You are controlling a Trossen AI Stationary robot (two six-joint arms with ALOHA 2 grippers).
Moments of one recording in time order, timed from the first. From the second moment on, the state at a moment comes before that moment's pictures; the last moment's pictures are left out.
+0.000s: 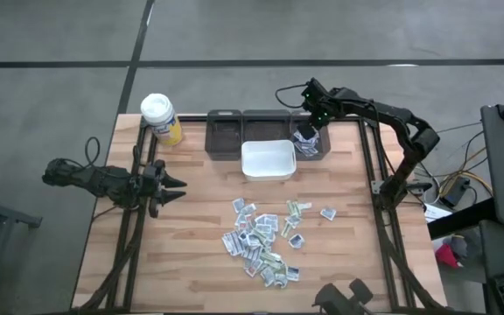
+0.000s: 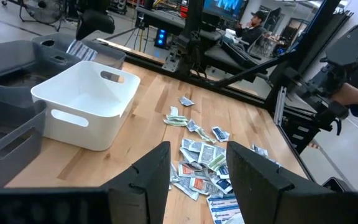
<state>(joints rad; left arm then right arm) -0.28 0.13 0.26 -0.33 -0.31 -0.38 -0.78 1.72 1.29 -0.82 0.16 0.08</state>
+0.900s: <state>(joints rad) -0.28 0.13 0.26 -0.33 -0.31 -0.41 -0.68 1.52 1.39 -1.01 -0.25 0.10</state>
